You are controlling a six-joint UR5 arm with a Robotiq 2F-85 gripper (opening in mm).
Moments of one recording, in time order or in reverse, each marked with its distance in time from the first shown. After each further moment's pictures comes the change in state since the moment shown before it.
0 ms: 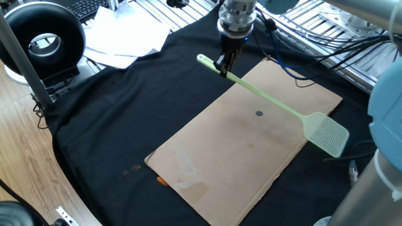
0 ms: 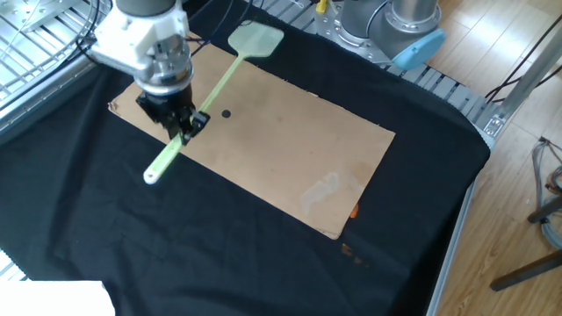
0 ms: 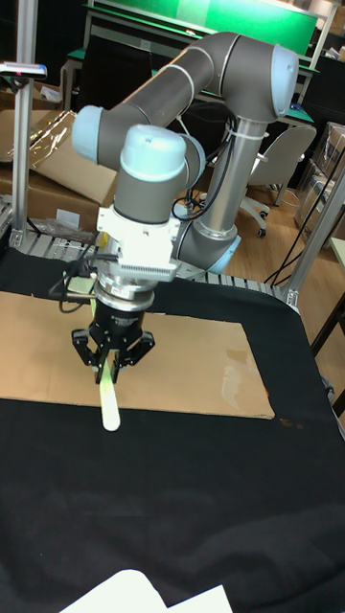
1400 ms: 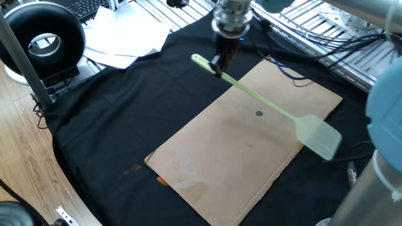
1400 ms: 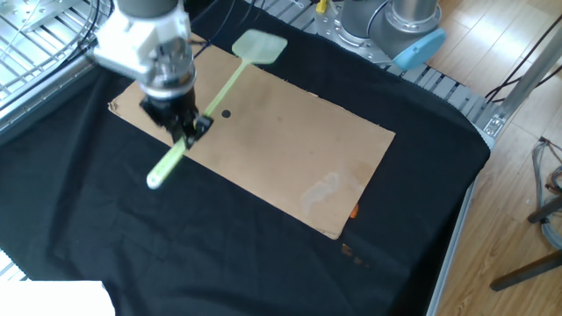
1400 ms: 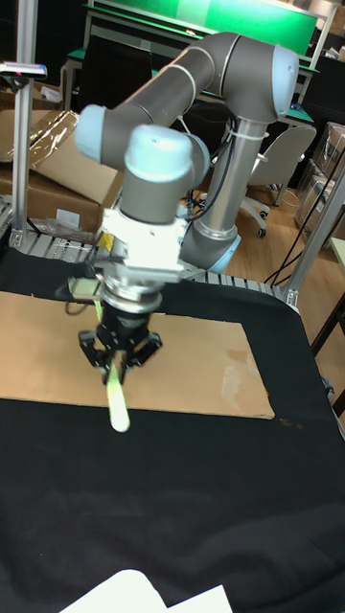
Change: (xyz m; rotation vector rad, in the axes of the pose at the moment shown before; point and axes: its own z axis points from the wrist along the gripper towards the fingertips) arm -0.021 0.019 -0.001 -0.021 -0.016 -0.018
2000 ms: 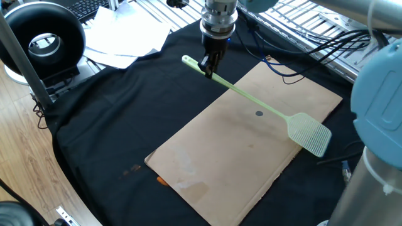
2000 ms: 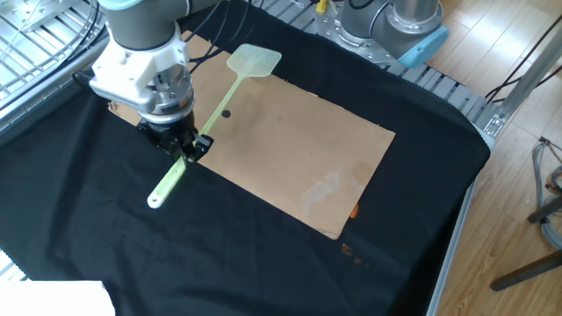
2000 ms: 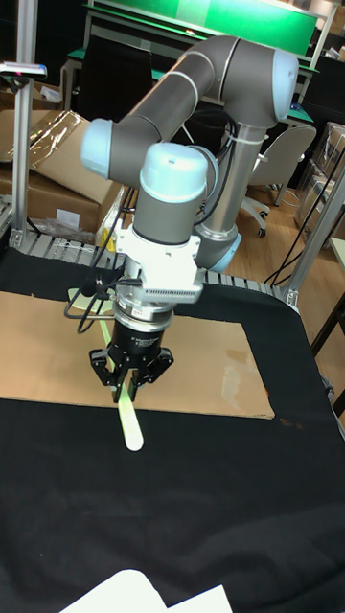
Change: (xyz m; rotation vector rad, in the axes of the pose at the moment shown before) arm -0.012 0.005 0.009 0.008 0.036 -0.011
